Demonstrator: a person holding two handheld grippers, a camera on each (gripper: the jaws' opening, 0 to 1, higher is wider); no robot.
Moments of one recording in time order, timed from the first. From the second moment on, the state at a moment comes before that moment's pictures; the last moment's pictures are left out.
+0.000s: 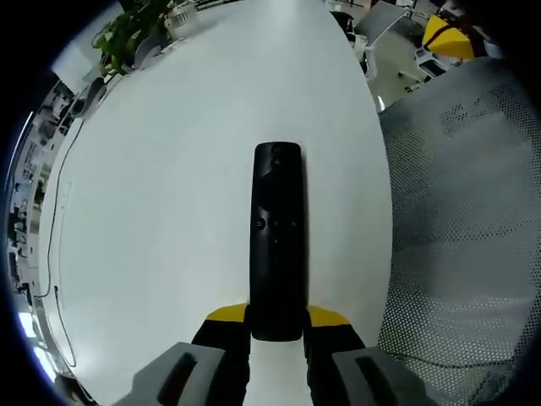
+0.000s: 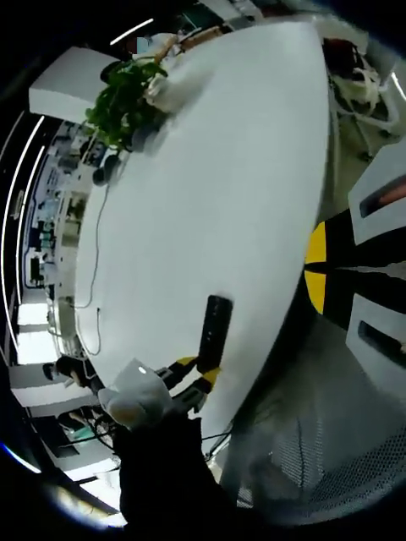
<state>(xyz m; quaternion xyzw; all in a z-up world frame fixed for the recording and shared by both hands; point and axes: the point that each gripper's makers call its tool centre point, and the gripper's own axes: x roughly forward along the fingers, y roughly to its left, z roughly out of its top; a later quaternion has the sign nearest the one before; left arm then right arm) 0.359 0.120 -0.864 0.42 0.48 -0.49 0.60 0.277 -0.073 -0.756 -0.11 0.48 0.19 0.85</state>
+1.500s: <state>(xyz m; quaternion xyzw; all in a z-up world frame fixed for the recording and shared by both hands) 0.296 0.106 -0.861 0.29 0.42 -0.49 0.71 0.335 0.014 -0.840 -0.06 0.63 0.30 0.71</state>
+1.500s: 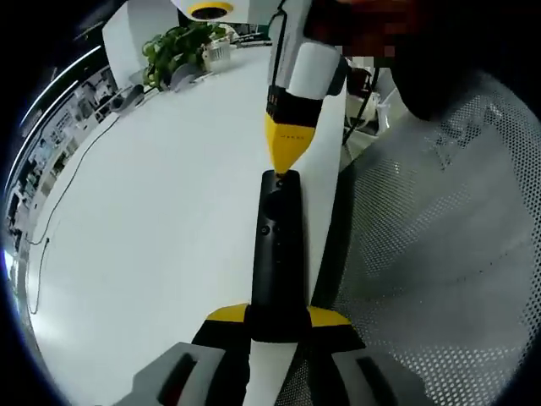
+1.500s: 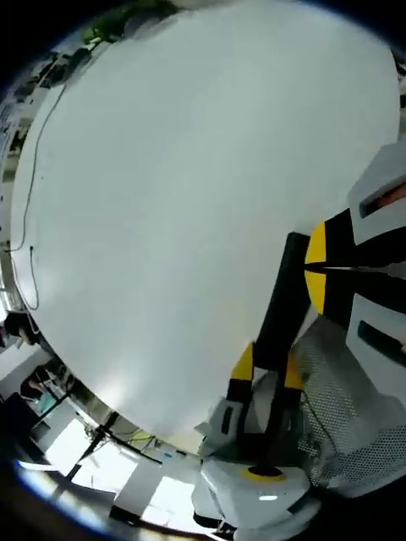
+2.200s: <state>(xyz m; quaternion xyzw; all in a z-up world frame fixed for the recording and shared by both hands) 0.296 0.102 -0.860 0.28 0.41 -0.48 0.72 0.338 0.007 -0.851 0.07 0.64 0.27 0.72</state>
